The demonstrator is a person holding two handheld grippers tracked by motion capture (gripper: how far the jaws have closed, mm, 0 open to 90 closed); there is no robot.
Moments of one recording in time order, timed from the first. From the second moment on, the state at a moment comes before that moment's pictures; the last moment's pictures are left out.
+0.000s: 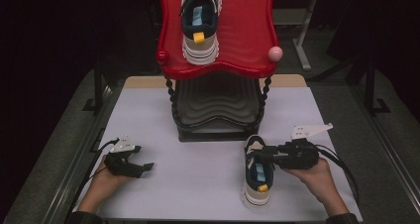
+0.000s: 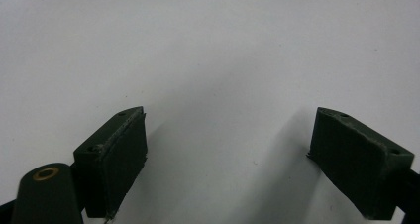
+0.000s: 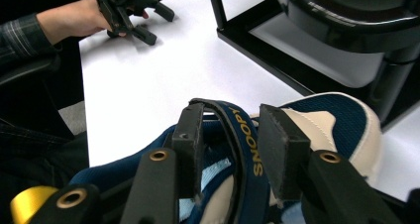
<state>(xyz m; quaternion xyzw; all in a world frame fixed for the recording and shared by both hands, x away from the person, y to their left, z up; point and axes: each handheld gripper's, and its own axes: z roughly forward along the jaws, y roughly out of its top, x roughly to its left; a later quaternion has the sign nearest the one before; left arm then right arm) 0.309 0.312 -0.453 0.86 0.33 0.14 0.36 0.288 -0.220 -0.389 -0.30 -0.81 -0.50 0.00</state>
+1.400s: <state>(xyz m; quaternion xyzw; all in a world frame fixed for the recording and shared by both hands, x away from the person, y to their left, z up) 0.309 0.312 -0.453 0.86 0.33 0.14 0.36 0.291 -0.253 -0.376 -0.31 -0.80 -0.51 -0.04</state>
